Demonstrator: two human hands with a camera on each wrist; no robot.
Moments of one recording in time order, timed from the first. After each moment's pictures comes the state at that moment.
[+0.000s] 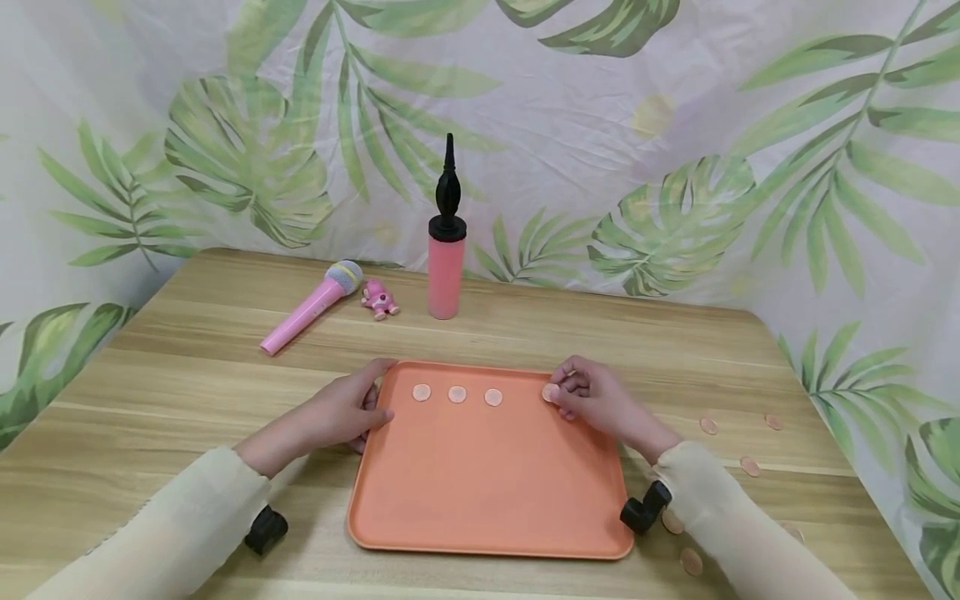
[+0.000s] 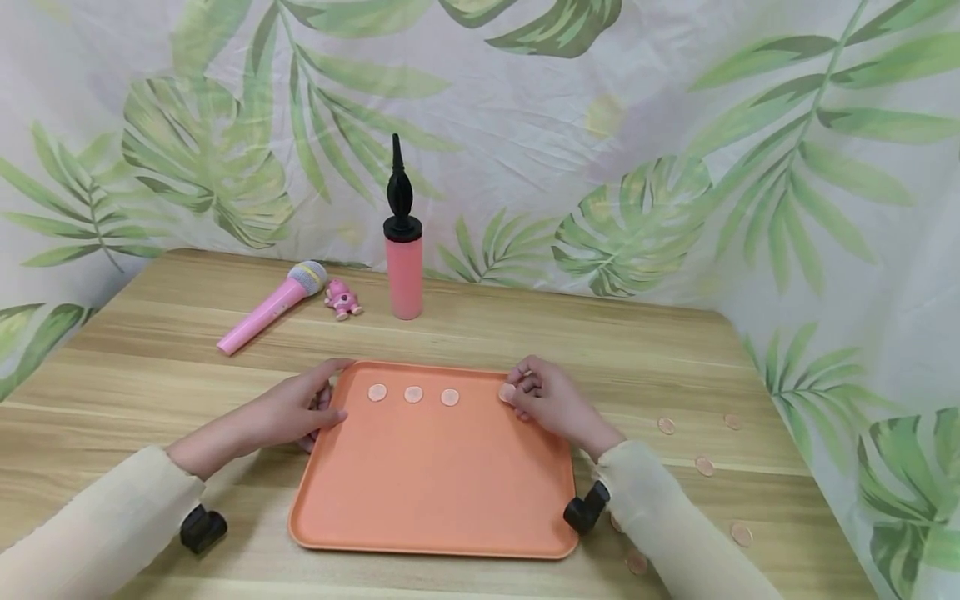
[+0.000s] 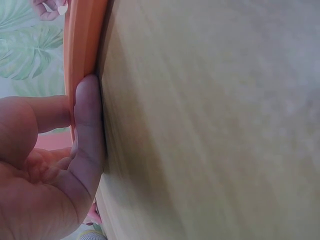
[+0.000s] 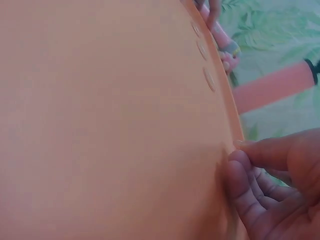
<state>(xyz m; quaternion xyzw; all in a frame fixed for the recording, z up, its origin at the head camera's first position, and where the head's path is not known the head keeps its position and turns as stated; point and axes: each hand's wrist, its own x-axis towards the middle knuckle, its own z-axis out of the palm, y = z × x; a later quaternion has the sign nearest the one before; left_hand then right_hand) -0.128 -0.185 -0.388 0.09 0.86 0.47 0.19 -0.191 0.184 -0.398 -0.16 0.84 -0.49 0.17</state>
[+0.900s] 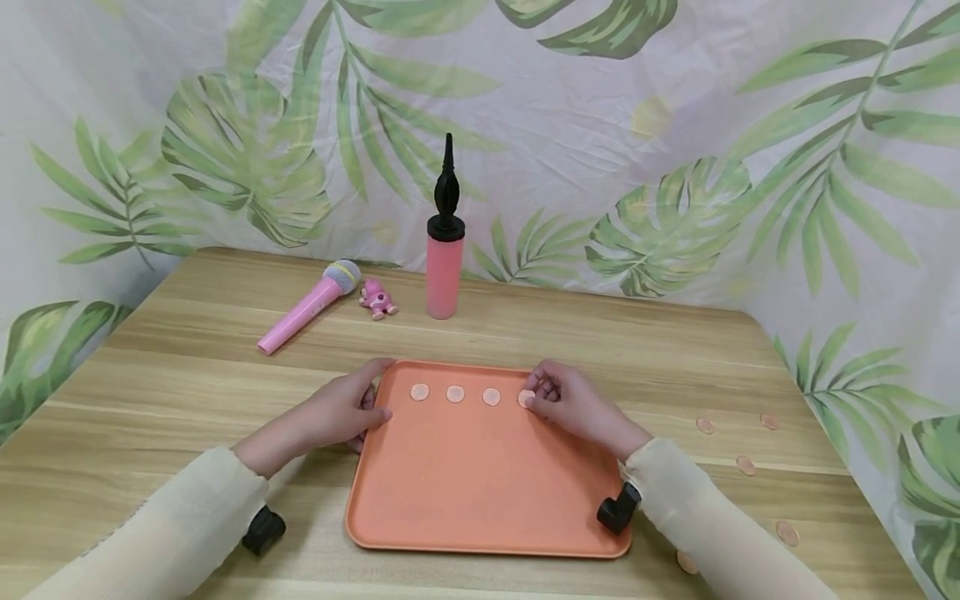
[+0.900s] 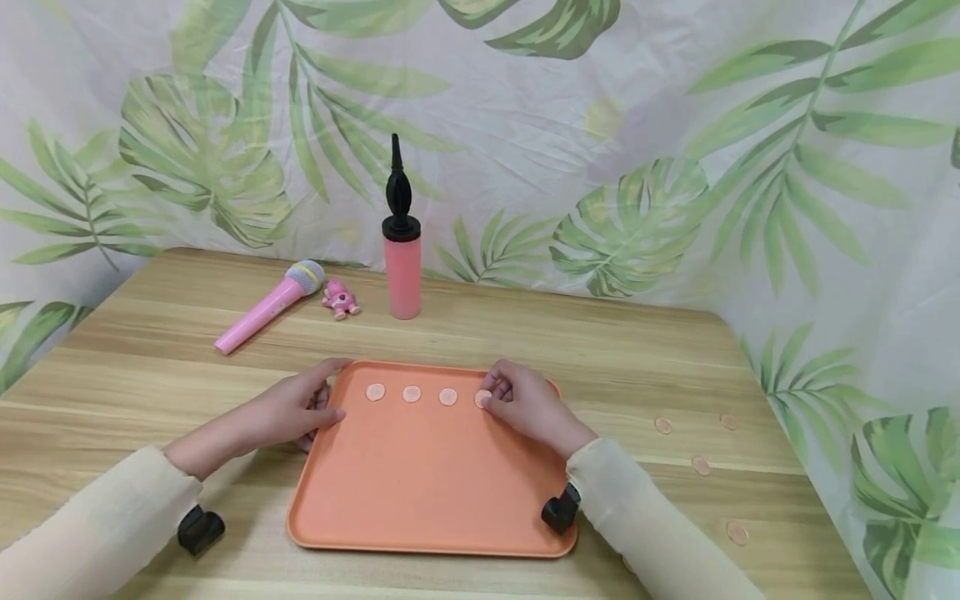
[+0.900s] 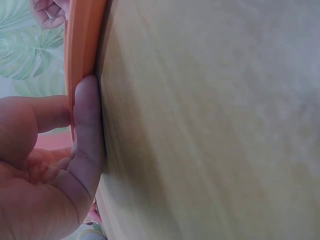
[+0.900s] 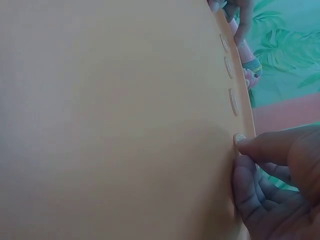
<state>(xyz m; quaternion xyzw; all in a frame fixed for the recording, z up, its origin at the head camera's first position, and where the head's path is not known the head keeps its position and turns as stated) -0.129 -0.186 -0.392 0.10 0.86 0.46 0.18 -0.186 0.157 -0.400 -0.20 0.88 -0.41 0.14</state>
